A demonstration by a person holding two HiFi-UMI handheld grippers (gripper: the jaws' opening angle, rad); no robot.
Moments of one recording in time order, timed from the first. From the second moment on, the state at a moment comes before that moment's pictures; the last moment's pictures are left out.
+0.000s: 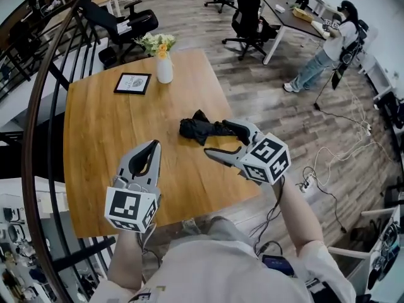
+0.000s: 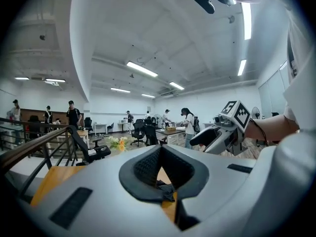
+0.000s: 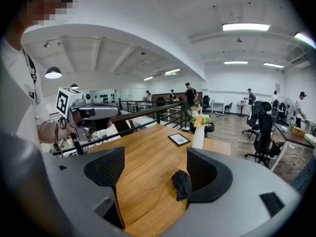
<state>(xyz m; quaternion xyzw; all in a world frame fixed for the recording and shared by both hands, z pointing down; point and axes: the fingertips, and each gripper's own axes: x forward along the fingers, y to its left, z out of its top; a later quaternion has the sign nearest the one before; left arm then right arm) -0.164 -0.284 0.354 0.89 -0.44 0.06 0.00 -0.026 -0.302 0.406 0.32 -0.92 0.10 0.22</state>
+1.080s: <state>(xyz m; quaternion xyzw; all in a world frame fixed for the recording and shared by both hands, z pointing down) -0.113 -0.400 0.571 0.84 -0.47 0.18 0.18 0.013 -0.462 0.679 0.19 -0.86 0.17 0.45</state>
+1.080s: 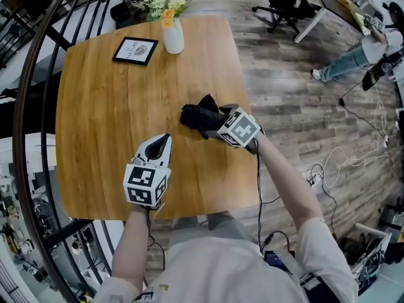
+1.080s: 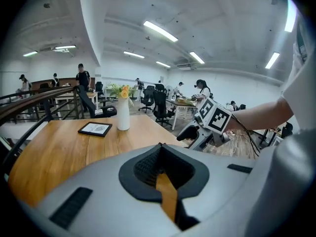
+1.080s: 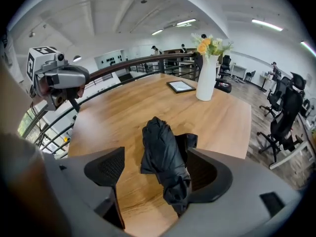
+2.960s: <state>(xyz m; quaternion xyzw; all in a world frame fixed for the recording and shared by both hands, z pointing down) -0.190 -0.409 0.507 0.83 -0.52 0.14 0.16 0.015 -0.520 0.533 0.34 -0.88 0.11 0.31</state>
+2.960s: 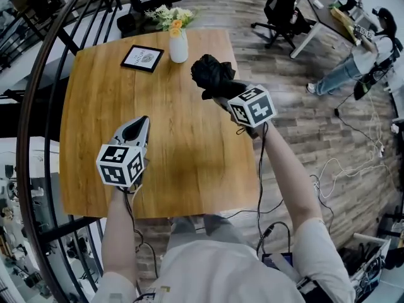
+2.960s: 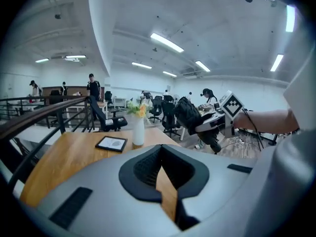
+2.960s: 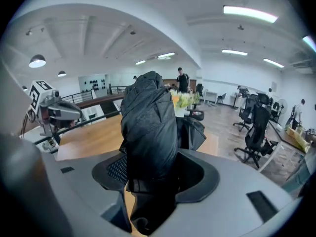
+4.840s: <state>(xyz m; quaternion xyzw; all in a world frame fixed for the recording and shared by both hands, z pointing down) -0.150 -0.265 0.267 0.85 -0.52 0.03 -0.07 0.087 -0.262 0.247 0.46 -0.89 -0.02 -0.04</state>
